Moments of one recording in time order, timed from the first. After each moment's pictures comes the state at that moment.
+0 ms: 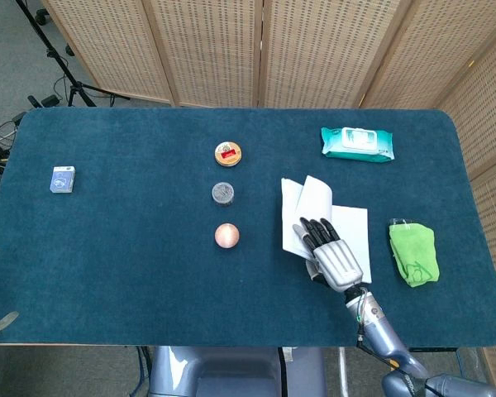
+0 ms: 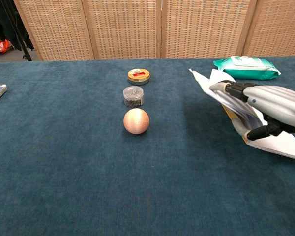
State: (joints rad) left arm 0.02 -0.96 0.04 -1.61 1.62 1.59 -0.37; right arm 0.47 -1.55 0.10 -1.48 -1.43 1.16 -0.15
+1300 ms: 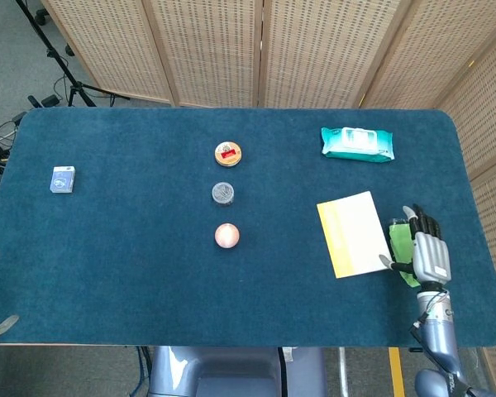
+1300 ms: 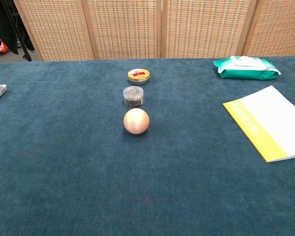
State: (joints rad) left arm 0.04 -0.98 0.05 -1.60 1.64 1.62 -0.35; right arm 0.31 -1.38 0.22 -1.54 -1.06 1.26 -0.07
